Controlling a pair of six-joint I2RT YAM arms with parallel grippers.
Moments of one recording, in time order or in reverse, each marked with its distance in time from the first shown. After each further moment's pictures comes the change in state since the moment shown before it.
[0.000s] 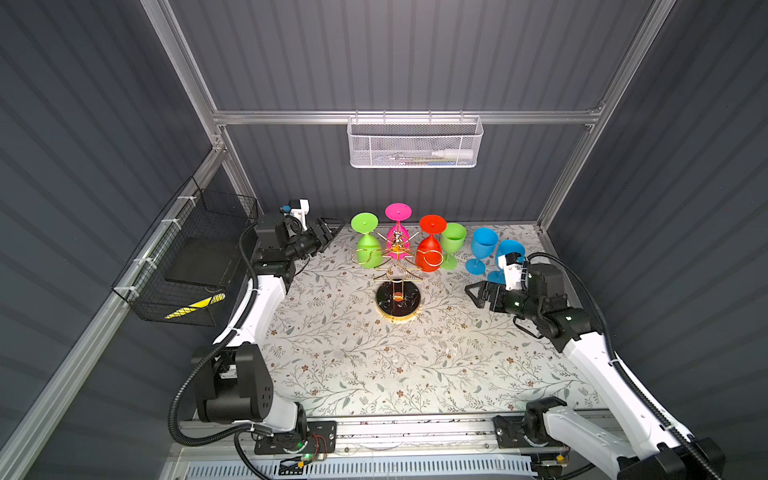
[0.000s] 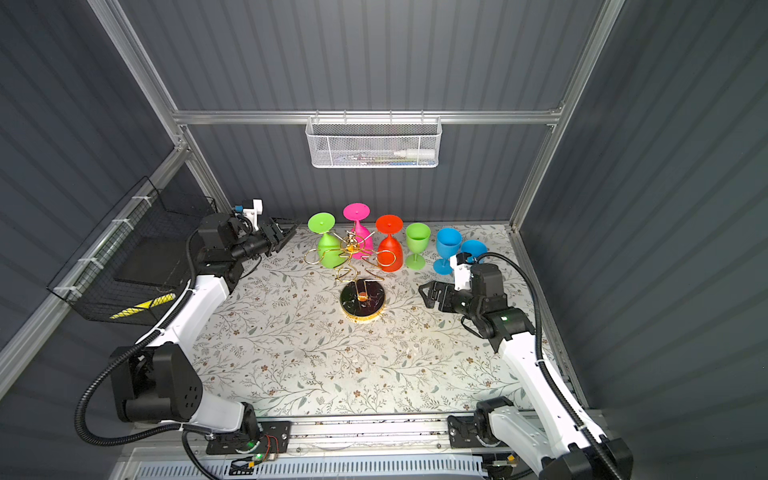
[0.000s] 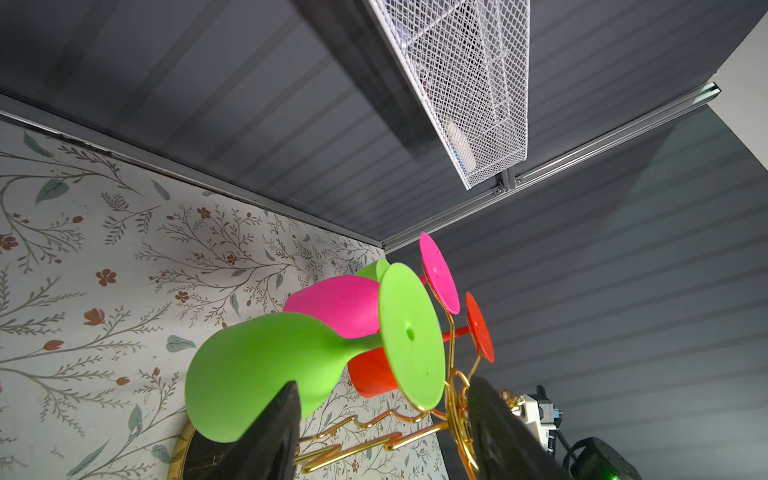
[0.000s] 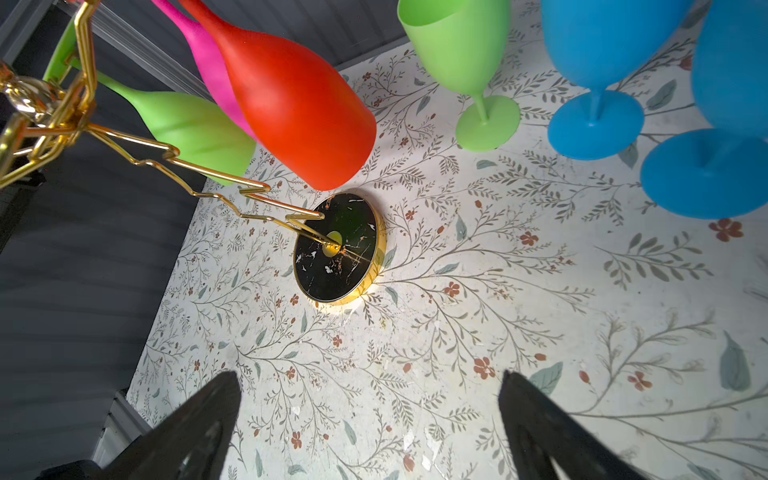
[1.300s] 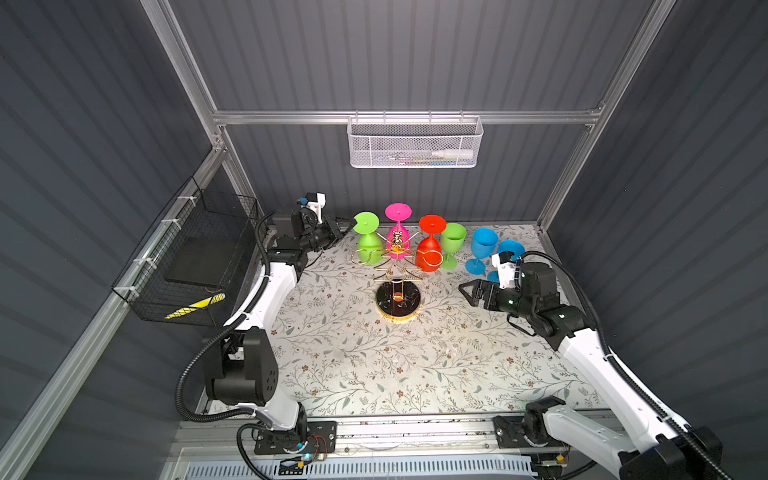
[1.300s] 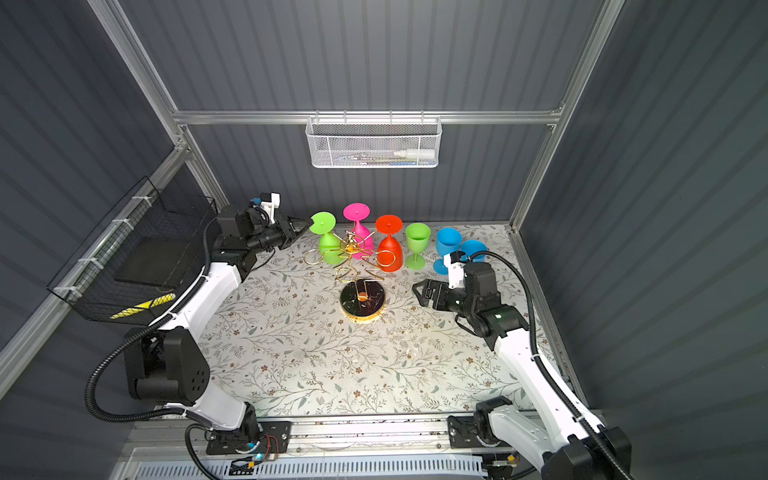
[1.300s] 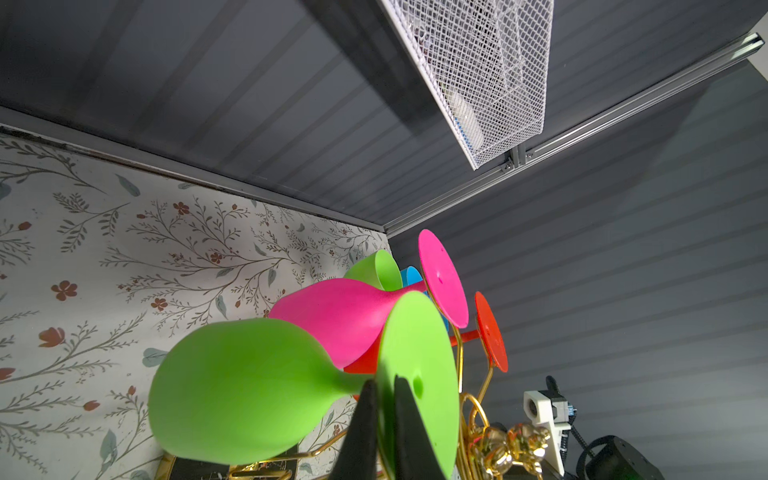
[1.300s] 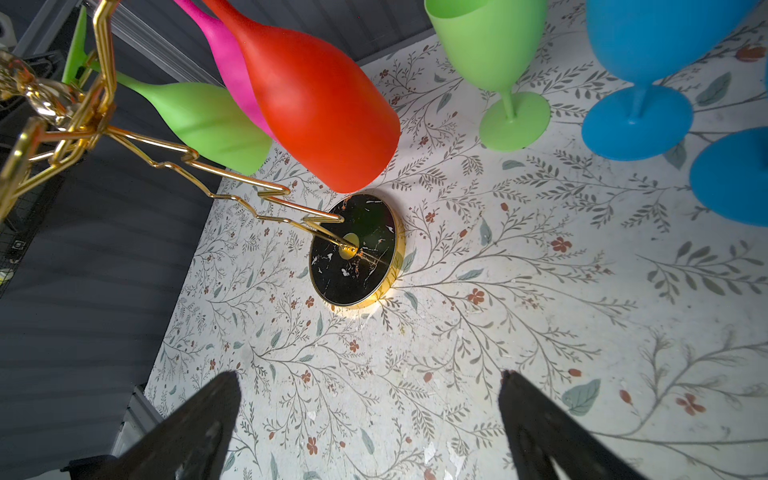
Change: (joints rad) left arm -0.079 0.100 0.126 -0.077 -0.035 0.062; right arm 0.045 0.038 0.000 0.051 0.001 0.041
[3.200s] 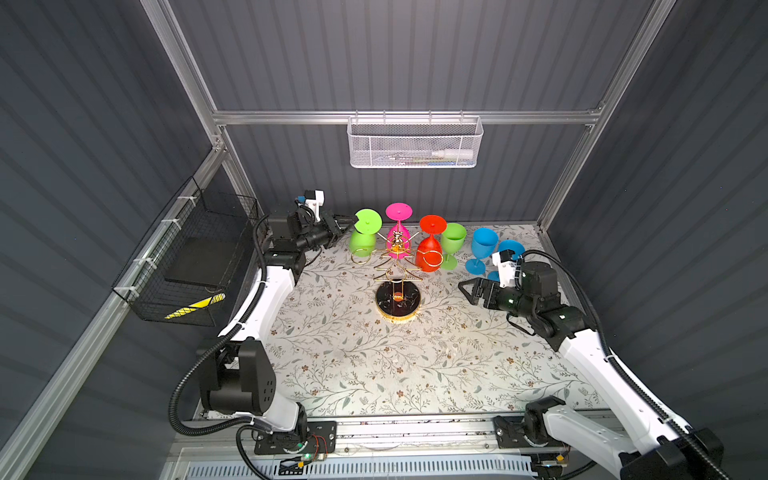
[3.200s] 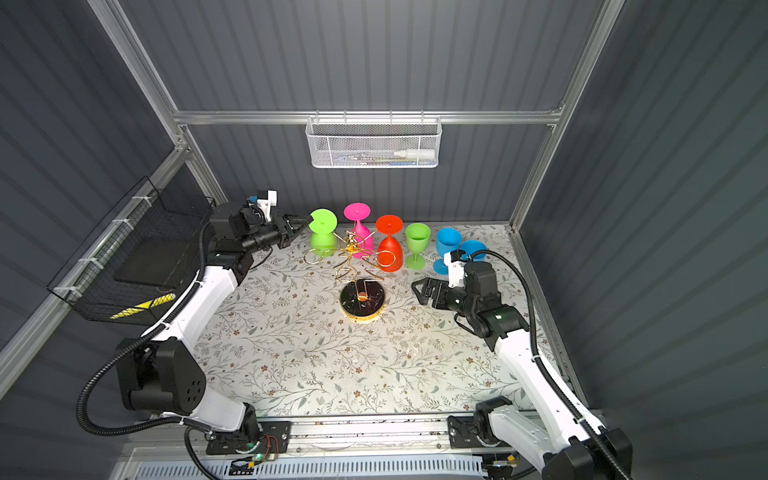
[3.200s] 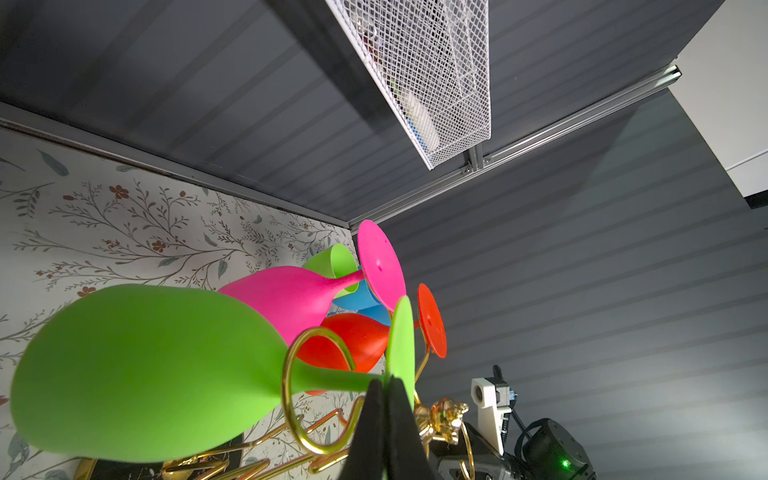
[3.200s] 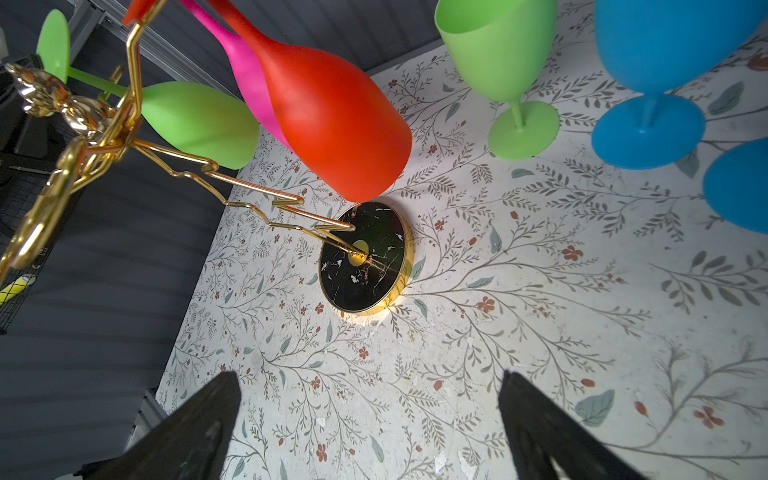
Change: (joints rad) left arm -0.016 -0.060 -0.019 0.049 0.054 -0.139; right arm 0.005 -0.011 0.001 0.025 -0.006 0.023
